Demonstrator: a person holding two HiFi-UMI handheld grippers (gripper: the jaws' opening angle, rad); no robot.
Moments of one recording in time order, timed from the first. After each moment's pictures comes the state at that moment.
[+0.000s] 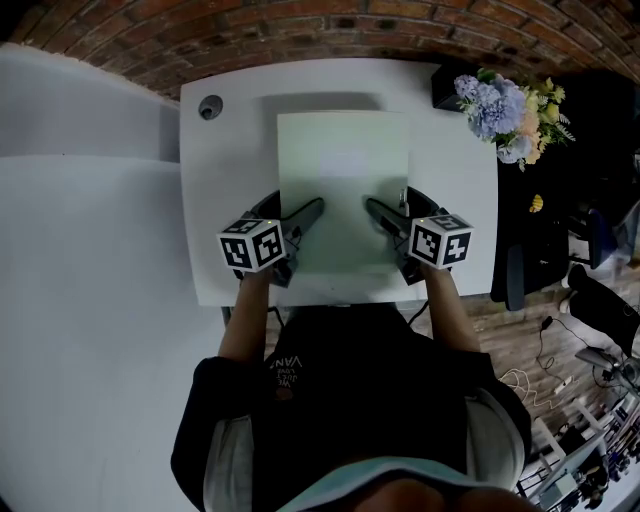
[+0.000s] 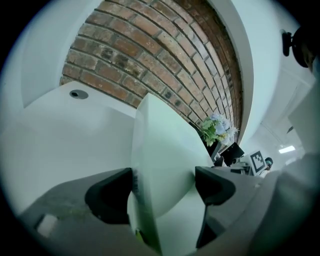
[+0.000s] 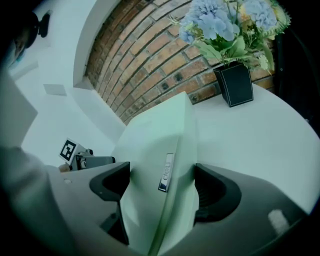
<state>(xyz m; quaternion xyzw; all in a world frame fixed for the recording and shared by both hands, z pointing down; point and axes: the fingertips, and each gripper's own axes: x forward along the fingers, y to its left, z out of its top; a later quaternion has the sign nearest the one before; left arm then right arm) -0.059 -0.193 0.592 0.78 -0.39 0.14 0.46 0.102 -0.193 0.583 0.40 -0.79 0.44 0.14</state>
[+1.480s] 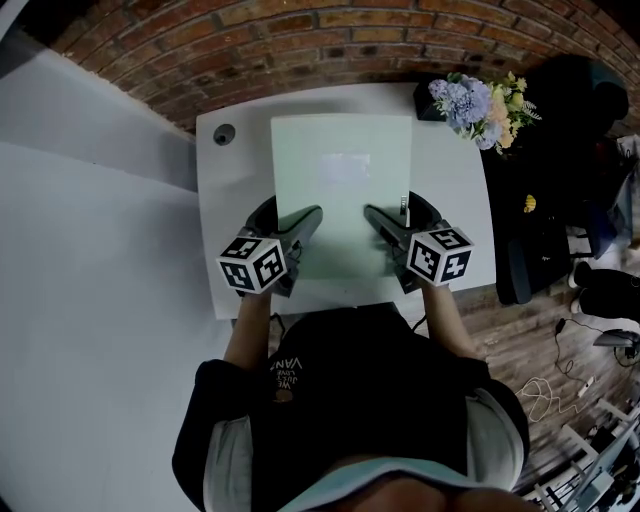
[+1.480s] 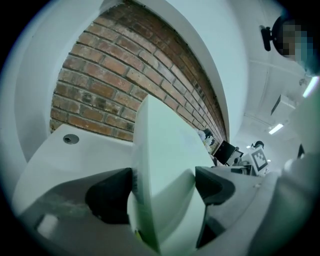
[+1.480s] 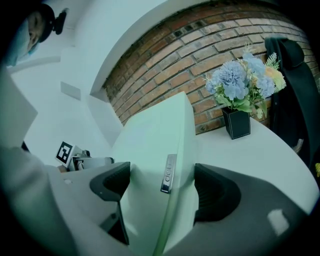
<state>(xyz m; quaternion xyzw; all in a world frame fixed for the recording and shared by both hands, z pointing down) -0.075 -0.188 0.499 0.86 -0.39 0.10 0.33 0.086 -0.173 0.496 0.46 -0.82 0.34 0.07</state>
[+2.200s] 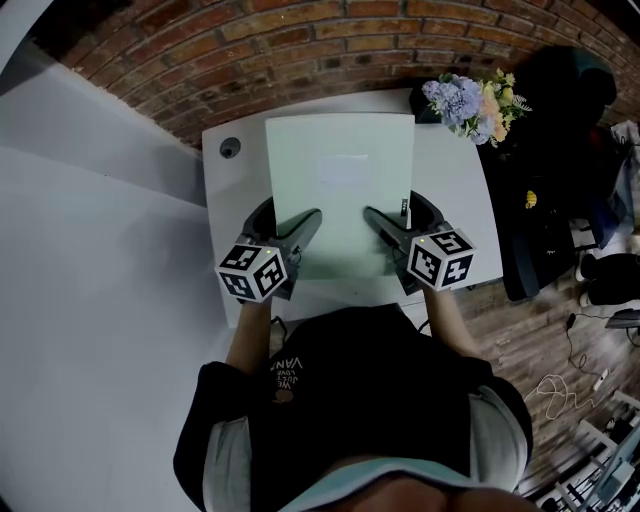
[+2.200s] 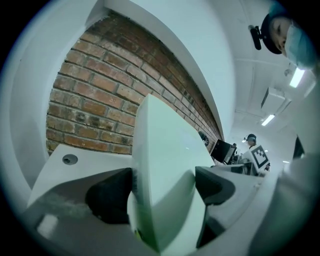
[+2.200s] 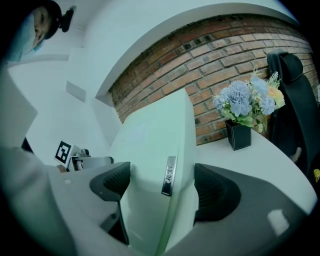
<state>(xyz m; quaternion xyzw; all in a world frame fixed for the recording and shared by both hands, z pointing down) -0.087 -0.187 0.461 0.89 -0.37 0.09 0.26 0.072 -0.166 0.462 0.48 -0.82 0.29 0.04</state>
